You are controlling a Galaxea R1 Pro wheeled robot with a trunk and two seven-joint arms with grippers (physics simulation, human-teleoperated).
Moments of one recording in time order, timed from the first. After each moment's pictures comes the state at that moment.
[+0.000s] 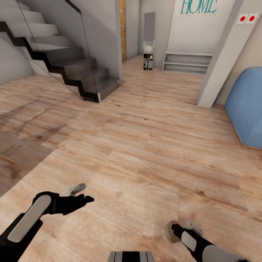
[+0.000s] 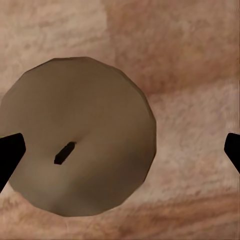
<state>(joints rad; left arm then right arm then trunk) -0.39 0.37 -0.24 -1.47 1.40 0.96 0.64 -0.64 -0.04 0.42 -0.10 -0.98 0.00 -0.20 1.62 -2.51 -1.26</state>
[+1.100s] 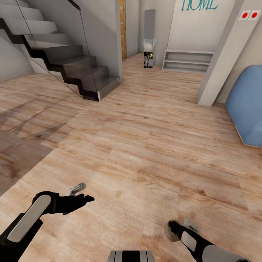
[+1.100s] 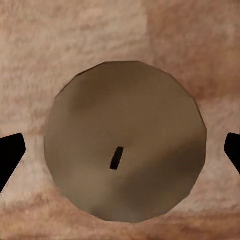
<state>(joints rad) -0.39 0.36 -0.23 -1.47 1.41 0.96 0.64 -0.64 -0.04 0.42 -0.10 -0.97 -0.02 -0.08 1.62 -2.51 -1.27</state>
